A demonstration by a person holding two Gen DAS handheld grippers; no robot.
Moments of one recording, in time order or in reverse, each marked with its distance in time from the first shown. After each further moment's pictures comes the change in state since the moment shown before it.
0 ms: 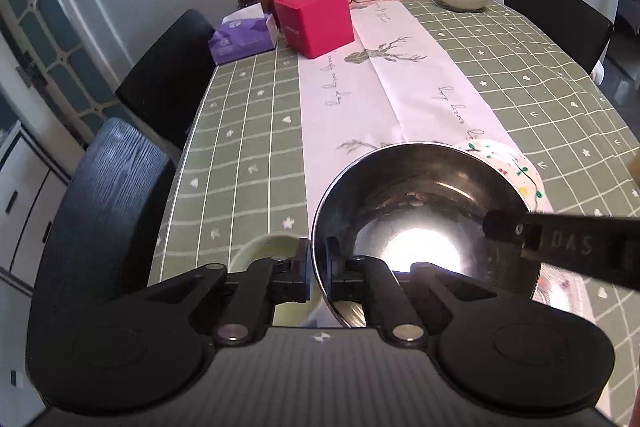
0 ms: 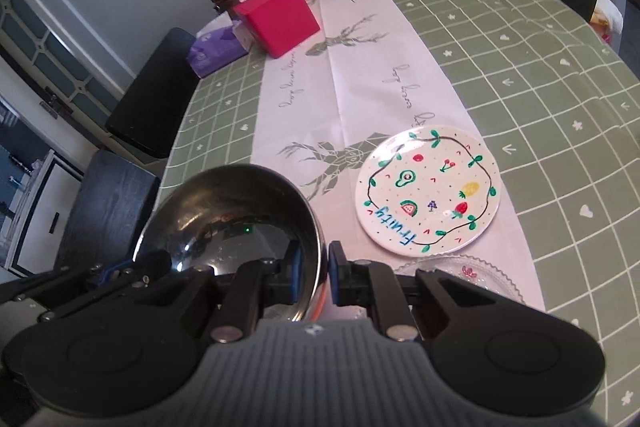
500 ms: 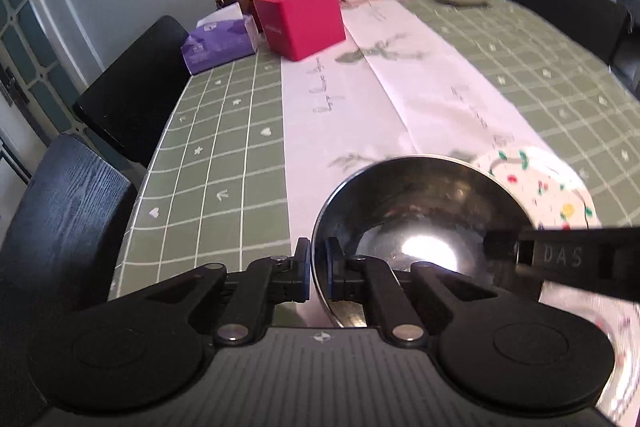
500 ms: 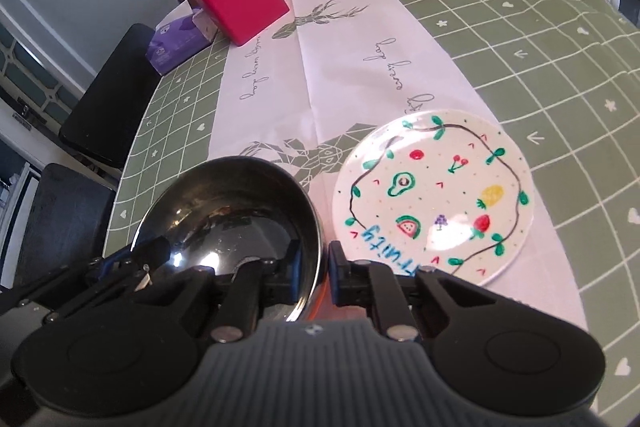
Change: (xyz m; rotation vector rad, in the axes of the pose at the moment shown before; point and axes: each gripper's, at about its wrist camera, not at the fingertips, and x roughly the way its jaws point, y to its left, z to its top) left arm 0.093 -0.010 0.011 0.069 -0.048 -0.008; right arm 0.091 -0.018 0.013 0.048 0.014 -0.066
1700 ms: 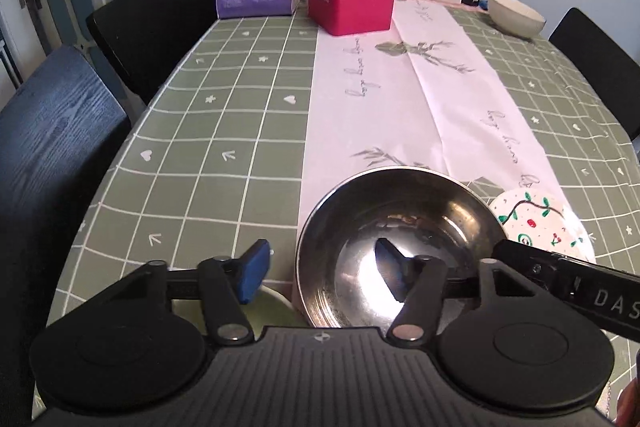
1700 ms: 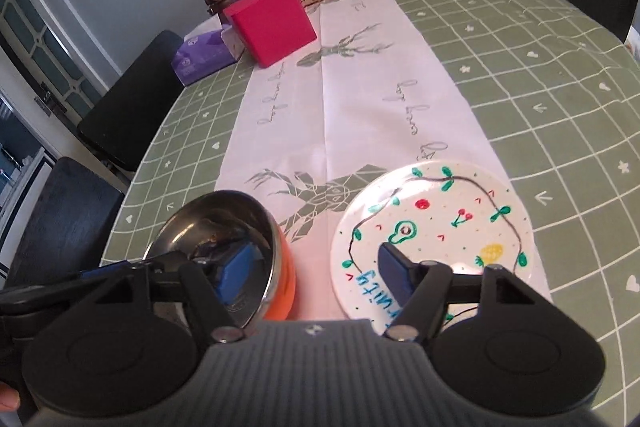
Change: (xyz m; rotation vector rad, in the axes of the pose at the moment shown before) left arm 0.037 0.042 -0.001 -0.290 0.061 -0.084; right arm 0.012 -0.006 0.011 -0.093 -0.056 0.055
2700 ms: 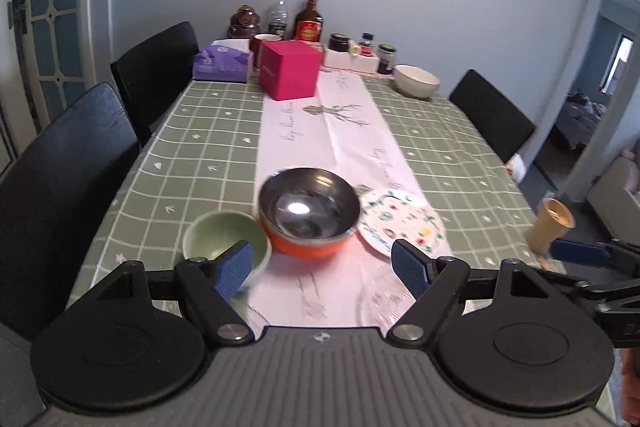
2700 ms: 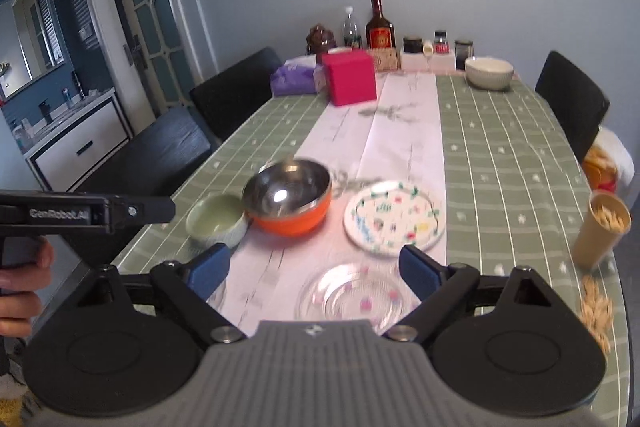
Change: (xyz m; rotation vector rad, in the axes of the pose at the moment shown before) left arm -0.185 0.012 -0.077 -0.009 -0.204 -0.194; right arm -0.222 0.009 -0.076 -0.353 -0.169 0.076
